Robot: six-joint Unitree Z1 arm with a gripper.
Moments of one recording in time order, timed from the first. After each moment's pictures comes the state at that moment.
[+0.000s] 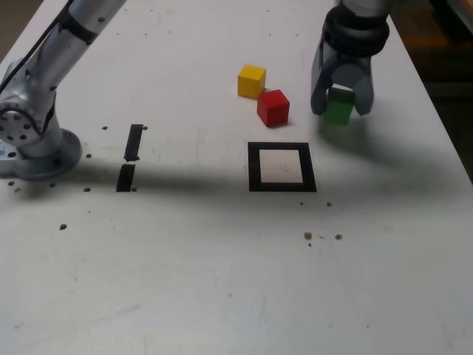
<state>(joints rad) 0.10 2.34 -2.04 1.35 0.17 0.22</state>
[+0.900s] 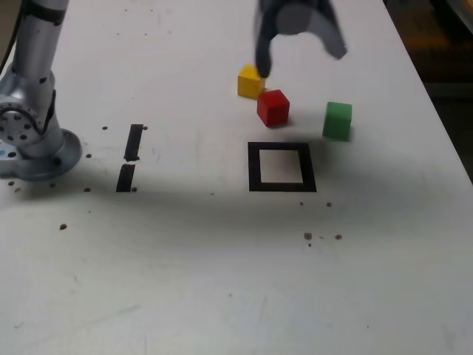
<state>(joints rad) 0.13 2.02 -1.80 1.49 0.04 0.05</state>
